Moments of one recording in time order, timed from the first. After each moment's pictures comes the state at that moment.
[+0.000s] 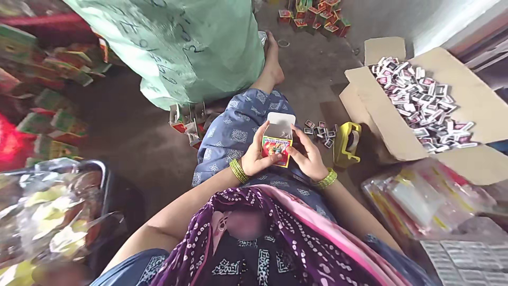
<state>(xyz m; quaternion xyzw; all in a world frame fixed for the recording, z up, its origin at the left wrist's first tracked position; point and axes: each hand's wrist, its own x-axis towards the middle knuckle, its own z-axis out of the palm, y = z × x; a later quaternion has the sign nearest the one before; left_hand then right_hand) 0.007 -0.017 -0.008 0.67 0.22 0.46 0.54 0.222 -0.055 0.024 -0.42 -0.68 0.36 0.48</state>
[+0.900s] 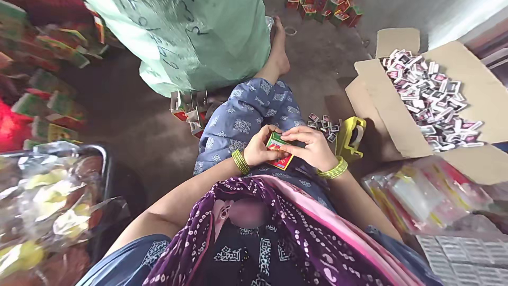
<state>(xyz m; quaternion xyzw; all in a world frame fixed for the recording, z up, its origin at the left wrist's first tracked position) 0.004 -0.020 -0.006 0.64 0.24 0.41 0.60 0.216 -0.050 0.055 -0.40 -0.76 0.32 0.41</state>
